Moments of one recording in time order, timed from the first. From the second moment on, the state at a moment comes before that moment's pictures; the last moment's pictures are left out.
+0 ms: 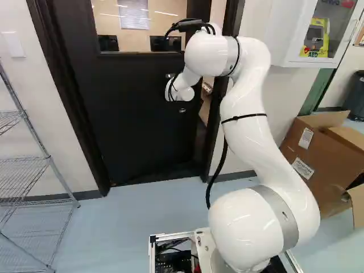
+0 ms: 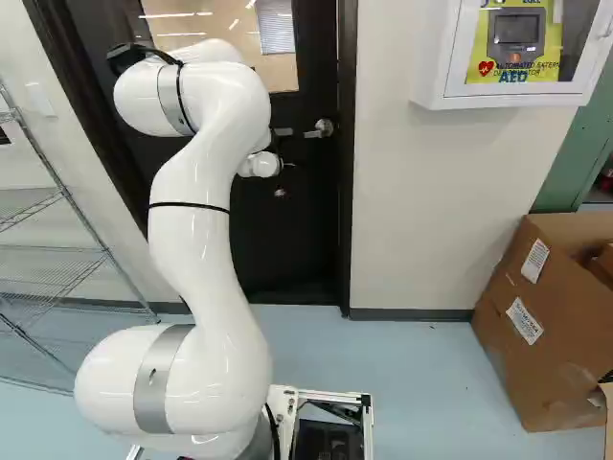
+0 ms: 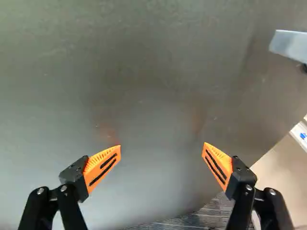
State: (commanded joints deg) arm 6.9 -43.4 -81.9 -1.6 31.8 0.0
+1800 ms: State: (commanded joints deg) arm 6.2 -30.4 -64.3 -2.0 31.8 0.0
